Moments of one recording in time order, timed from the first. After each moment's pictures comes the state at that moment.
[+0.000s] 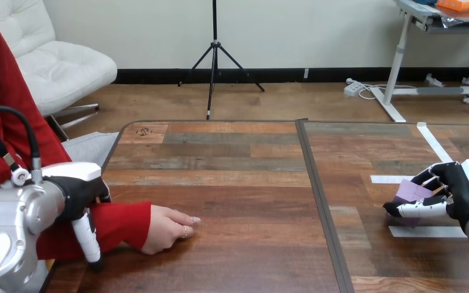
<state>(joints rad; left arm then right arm) -0.34 0.73 -0.28 0.12 0.87 0.24 -0.76 -0.57 -0.55 0.08 1.28 -0.35 -0.34 -0.18</state>
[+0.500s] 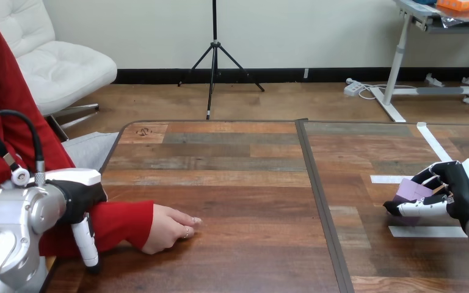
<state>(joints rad) -0.37 0.73 -0.32 0.19 0.88 0.23 -0.76 -0.57 -0.55 0.08 1.28 -0.35 -0.34 -0.18</state>
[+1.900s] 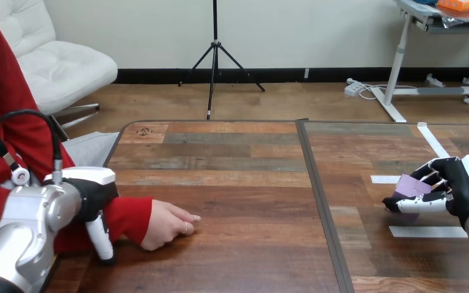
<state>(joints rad) -0.43 0.70 -0.39 0.28 0.88 0.21 -0.71 -0.57 -0.55 0.07 1.27 -0.35 -0.36 -0.19</state>
